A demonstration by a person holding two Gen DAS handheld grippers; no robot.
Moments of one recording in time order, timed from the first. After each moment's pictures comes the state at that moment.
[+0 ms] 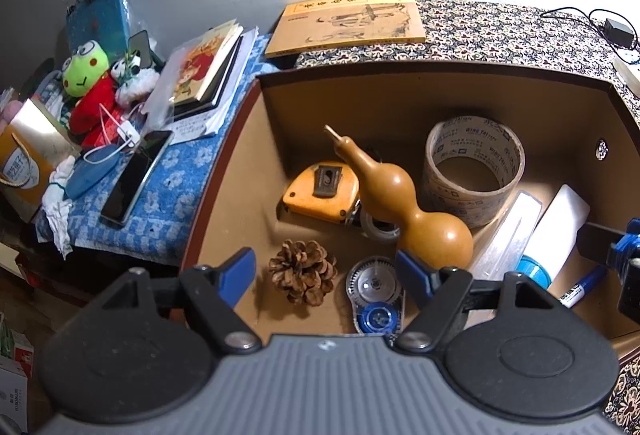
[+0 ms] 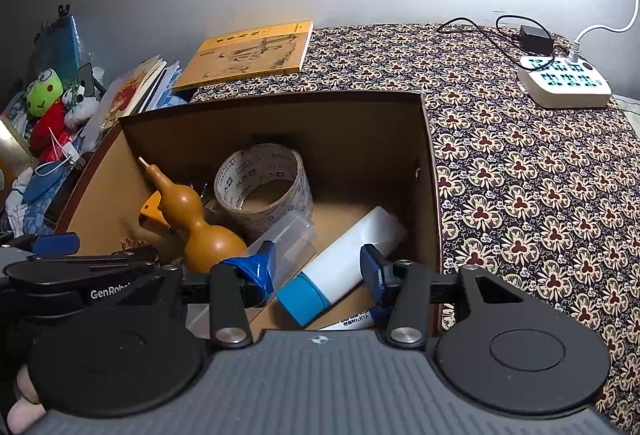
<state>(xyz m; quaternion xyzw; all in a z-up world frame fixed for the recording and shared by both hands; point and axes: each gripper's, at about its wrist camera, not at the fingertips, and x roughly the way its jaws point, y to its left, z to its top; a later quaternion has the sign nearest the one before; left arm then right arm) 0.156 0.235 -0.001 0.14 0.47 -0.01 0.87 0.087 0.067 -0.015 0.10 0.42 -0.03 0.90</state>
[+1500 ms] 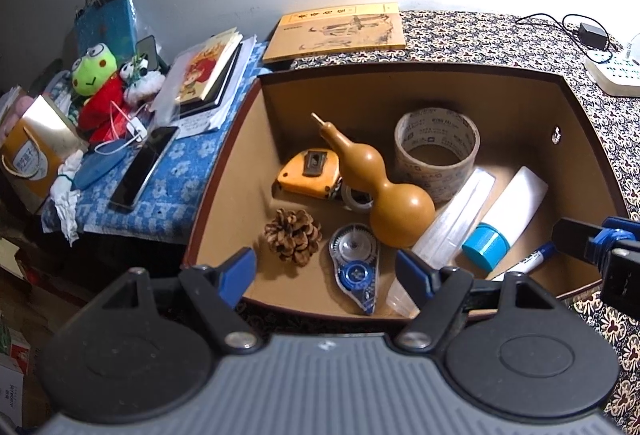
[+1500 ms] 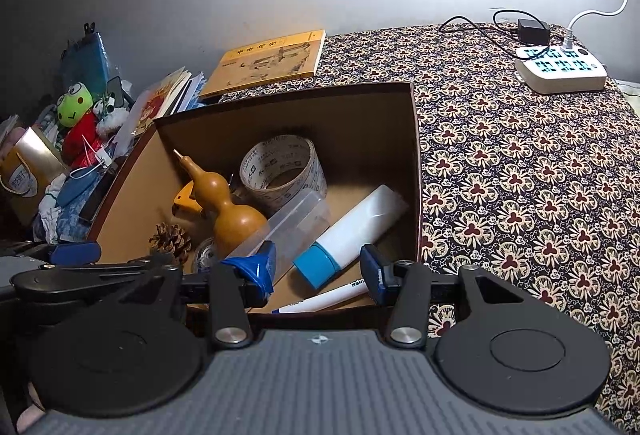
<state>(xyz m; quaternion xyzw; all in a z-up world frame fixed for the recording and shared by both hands) 0.105 0.227 0.023 0.13 0.46 -0.02 0.88 0.044 0.060 0.000 0.14 0.40 0.00 0.90</state>
